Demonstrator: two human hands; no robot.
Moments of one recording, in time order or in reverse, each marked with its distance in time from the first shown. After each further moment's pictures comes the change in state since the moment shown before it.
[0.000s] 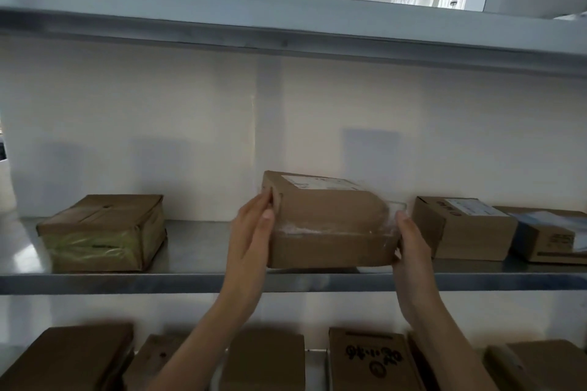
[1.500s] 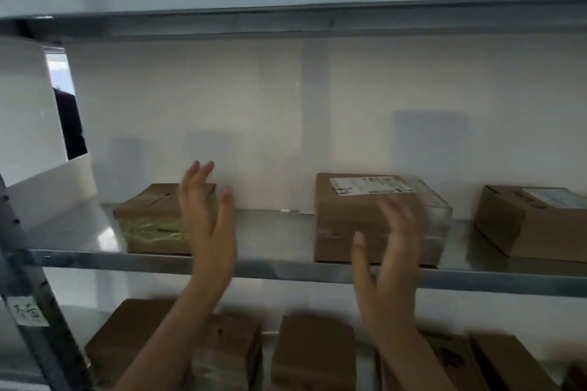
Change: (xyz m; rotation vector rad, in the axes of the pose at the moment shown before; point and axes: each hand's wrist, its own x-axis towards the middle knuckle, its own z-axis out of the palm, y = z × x) left_hand 0.022 -0.007 -0.092 0.338 0.436 0.270; right_hand -0.061 0.031 0.097 -0.552 0.071 -0.715
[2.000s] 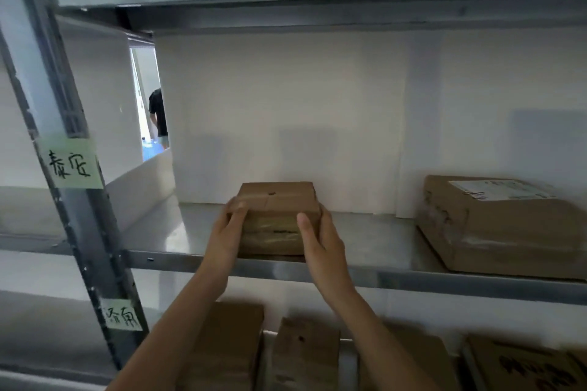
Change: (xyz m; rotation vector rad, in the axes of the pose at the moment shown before) left_hand 0.083 -0.142 -0.141 -0.116 -0.399 -0.647; right_hand -0.037 -0.102 0.237 0.387 -0.531 0.530
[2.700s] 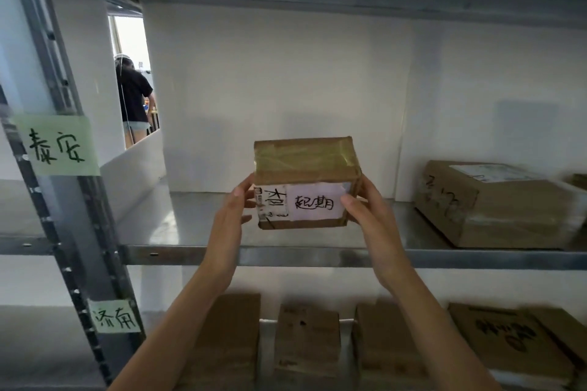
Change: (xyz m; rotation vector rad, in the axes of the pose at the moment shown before) left_hand 0.008 -0.008 -0.028 -0.175 -0.166 0.218; right_hand -0.005 -0.022 -0.027 0.075 0.116 -0.059
